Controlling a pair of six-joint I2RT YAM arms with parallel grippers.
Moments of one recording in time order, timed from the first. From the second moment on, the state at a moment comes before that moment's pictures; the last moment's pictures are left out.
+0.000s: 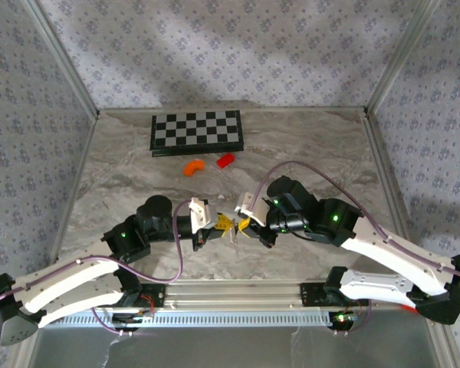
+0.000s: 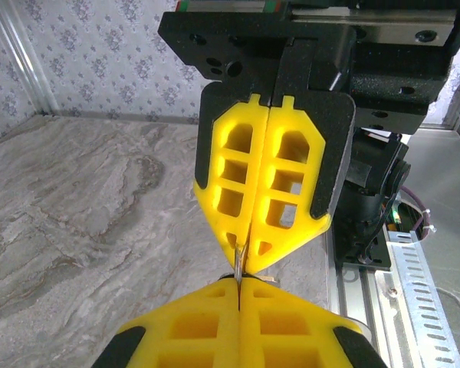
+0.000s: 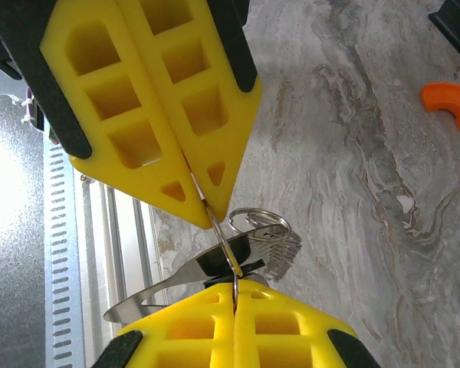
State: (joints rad) left arm -1.00 0.80 0.64 -0.06 0.39 0.10; right arm 1.03 1.02 1.09 -0.78 -0.24 -0.19
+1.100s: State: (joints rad) left arm -1.00 0.80 0.64 -0.06 0.39 0.10; right arm 1.03 1.00 1.09 -0.78 -0.23 -0.19
